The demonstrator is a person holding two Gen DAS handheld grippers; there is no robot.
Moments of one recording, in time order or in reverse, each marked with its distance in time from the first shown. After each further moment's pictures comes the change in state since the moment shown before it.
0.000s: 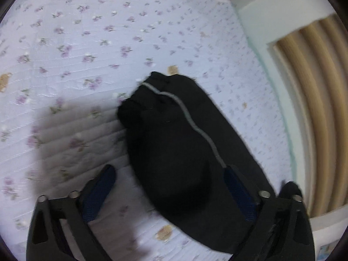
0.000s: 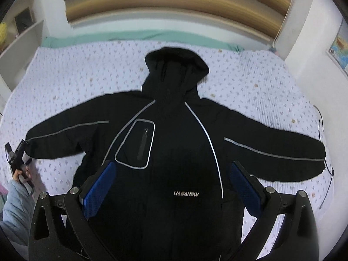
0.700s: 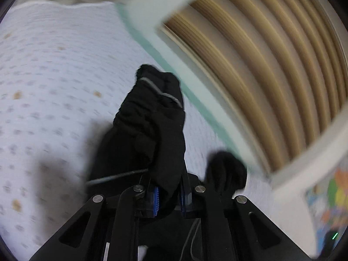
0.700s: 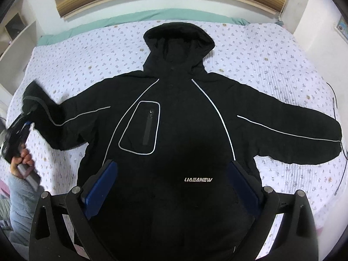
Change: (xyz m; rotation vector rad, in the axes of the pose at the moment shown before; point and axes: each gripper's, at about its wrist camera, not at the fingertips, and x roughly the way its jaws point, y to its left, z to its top) left arm -0.028 -0.217 -0.099 0.395 0.017 -0.390; right arm 0.035 -0.012 -0.006 0.057 0.113 0.080
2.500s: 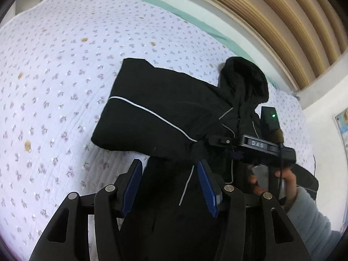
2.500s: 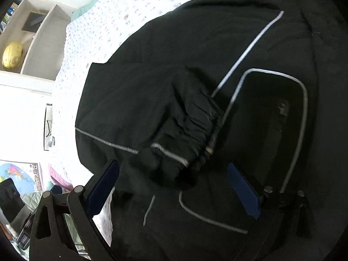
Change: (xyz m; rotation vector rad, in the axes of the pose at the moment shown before) left arm -0.025 -0.060 -0.105 0.197 0.397 0.242; right arm 0.286 0.097 0.065 -0.030 0.333 0.620
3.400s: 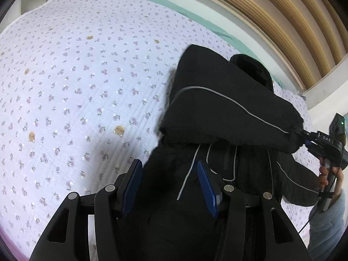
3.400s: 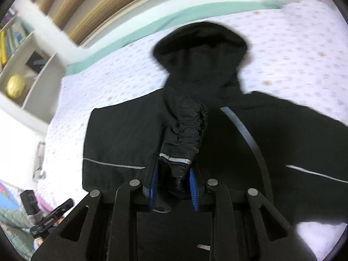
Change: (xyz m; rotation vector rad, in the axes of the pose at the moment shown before) left arm 0.003 -0.021 -0.010 -0.006 0.011 0.050; right arm -0.252 -0.062 -0.032 0.025 -0.395 -0.212
